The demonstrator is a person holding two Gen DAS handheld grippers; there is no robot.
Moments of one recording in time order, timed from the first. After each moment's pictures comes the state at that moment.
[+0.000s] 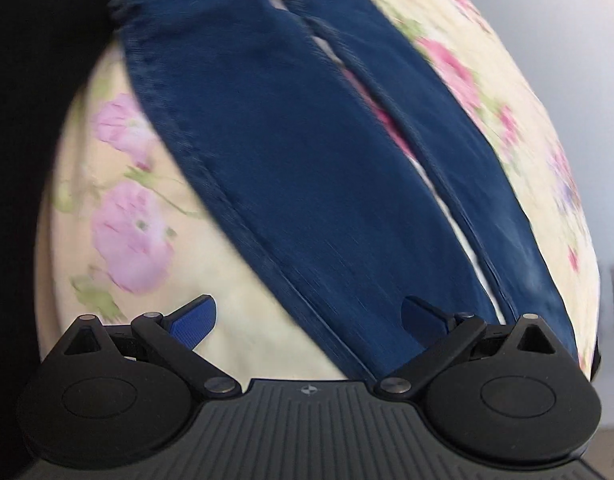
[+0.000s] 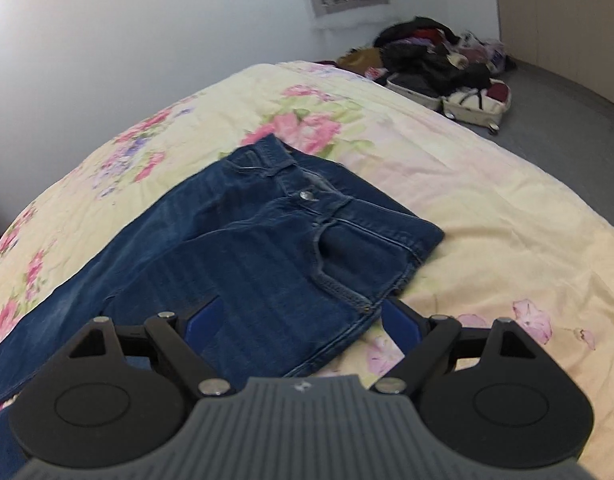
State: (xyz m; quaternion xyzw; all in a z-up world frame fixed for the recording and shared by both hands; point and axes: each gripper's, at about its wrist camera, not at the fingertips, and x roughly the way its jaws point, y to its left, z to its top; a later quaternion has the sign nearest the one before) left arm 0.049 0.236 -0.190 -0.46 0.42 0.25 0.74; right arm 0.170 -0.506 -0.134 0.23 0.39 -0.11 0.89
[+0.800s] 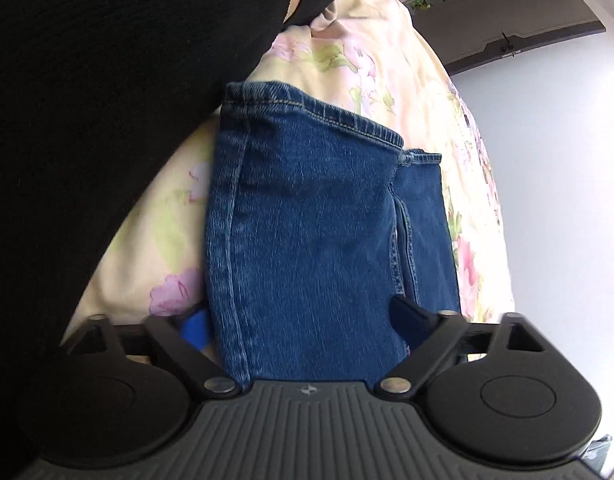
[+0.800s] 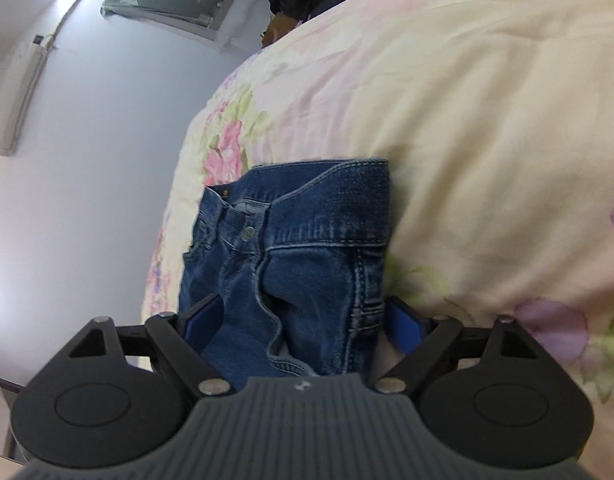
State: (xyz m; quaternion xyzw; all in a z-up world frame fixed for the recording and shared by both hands) left arm 0.008 0.318 -0.227 -0.60 0.21 0.32 0.70; right arm 0.211 -0.598 -0.284 0.59 0.28 -0.08 0.76
